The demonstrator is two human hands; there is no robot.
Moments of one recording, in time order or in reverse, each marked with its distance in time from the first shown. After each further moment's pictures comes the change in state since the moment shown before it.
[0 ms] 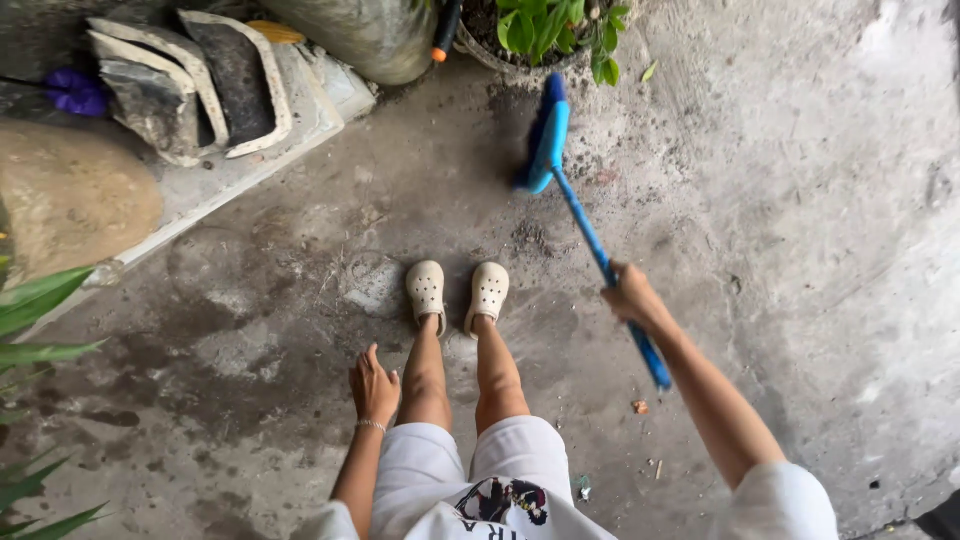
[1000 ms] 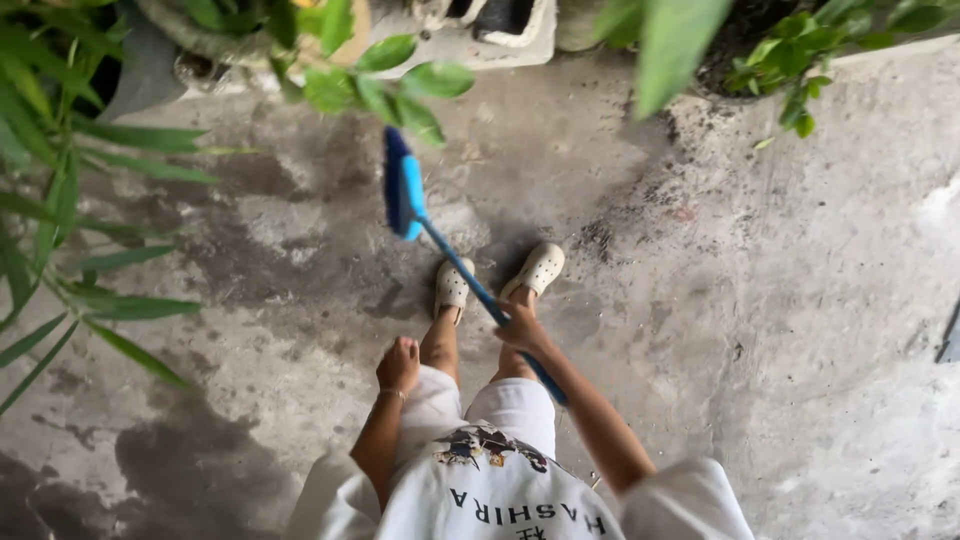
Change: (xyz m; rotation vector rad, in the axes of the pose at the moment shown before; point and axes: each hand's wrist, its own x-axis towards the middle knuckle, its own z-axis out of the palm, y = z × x) left_hand -0.113 -0.151 0.054 -0.402 -0.001 -0.408; right_hand -0.061 -0.059 0.371 -0.271 -0.109 -1.116
